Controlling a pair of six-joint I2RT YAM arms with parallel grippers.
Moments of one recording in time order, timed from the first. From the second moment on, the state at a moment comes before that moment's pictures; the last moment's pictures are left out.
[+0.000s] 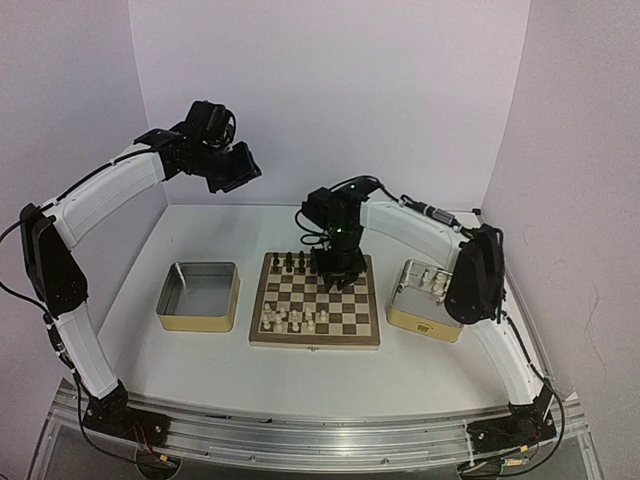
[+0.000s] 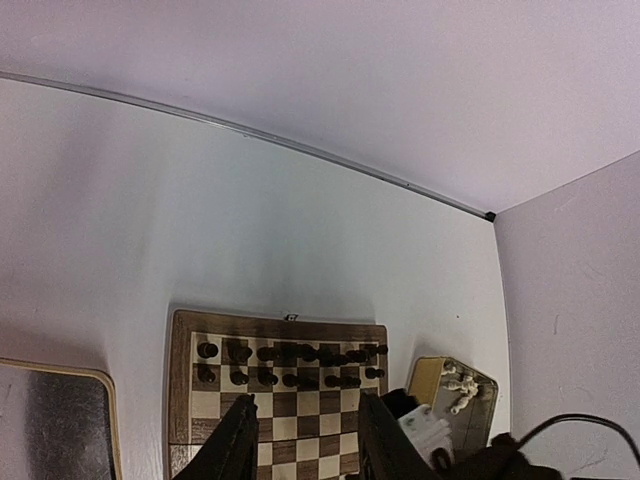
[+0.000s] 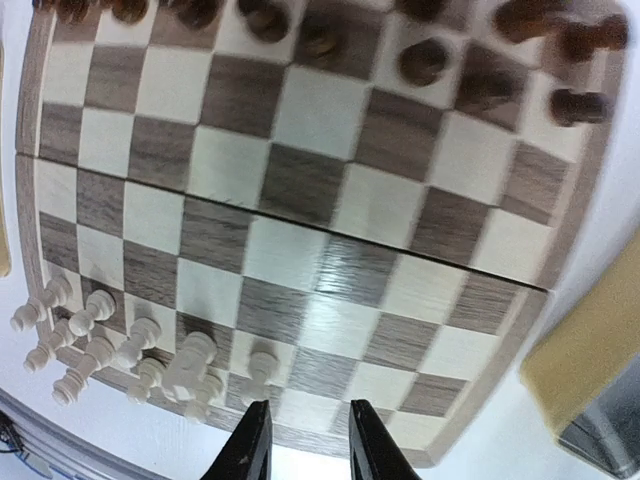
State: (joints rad) left arm -0.56 1.76 1.84 -0.69 -0.03 -0.73; right arm 0.82 2.47 2.45 -1.40 -0.04 0.59
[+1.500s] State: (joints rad) left arm -0.77 2.10 2.18 -0.84 0.11 -0.65; right arm 0.31 2.20 1.79 -1.10 0.18 0.52
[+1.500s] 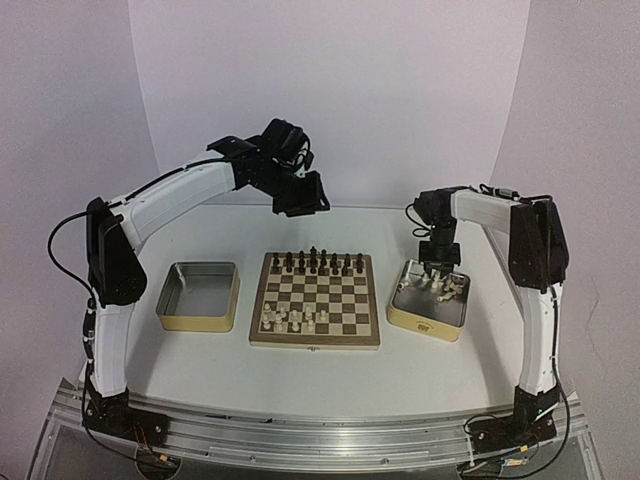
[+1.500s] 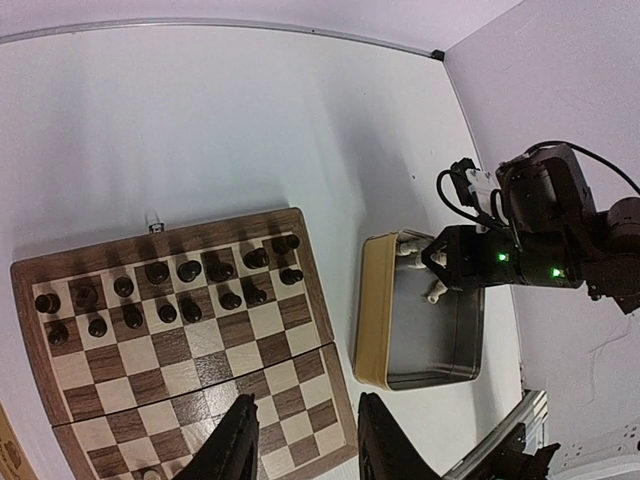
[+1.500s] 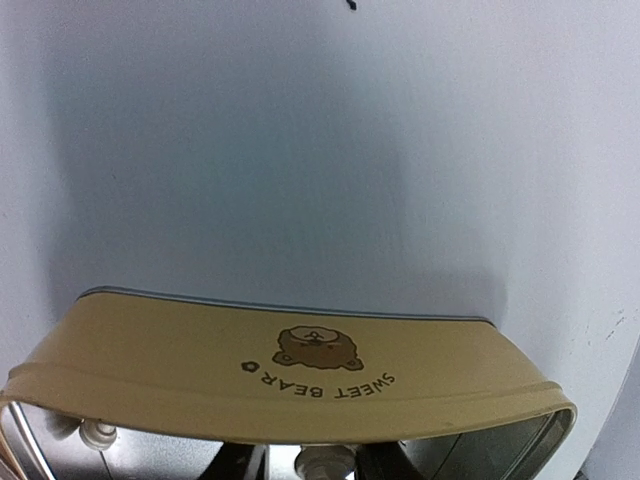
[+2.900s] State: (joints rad) left arm -0.60 2.02 2.00 -0.86 0.07 -0.69; right arm 0.77 2.00 1.97 -1.25 0.10 0.56
